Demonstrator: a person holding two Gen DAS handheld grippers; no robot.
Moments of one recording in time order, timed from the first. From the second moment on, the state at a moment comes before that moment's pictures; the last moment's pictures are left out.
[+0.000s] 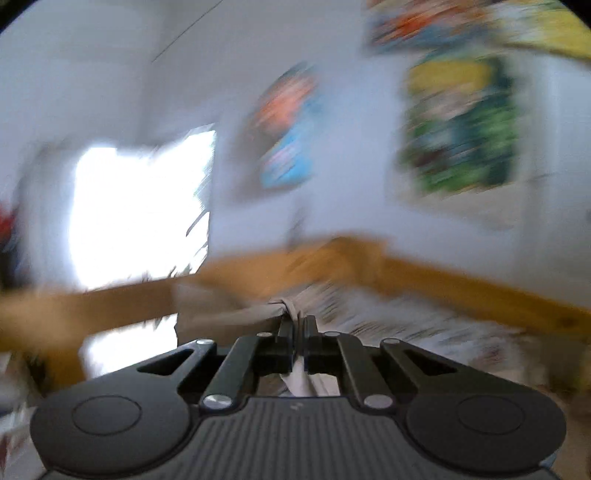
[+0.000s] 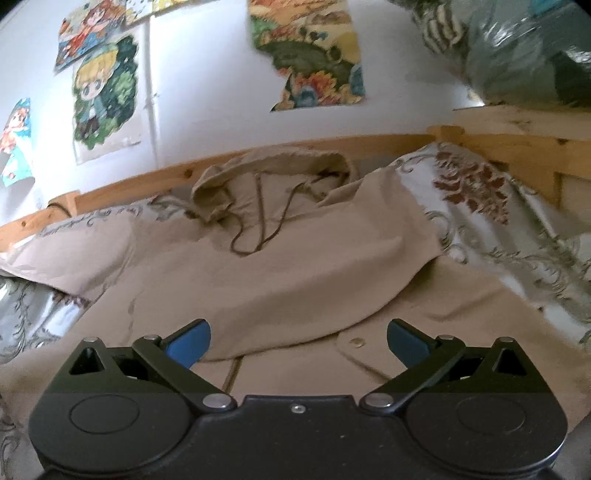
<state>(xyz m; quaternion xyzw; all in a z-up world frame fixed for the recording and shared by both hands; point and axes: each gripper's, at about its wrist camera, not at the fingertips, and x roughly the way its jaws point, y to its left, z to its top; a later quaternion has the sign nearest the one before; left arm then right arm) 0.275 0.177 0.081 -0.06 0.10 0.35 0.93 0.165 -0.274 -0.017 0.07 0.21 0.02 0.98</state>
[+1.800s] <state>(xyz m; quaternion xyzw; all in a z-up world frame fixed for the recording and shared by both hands) 0.413 0.130 -0.052 0.08 0.36 0.10 0.92 0.346 -0.309 -0.054 -0.03 0.36 0.01 0.93</state>
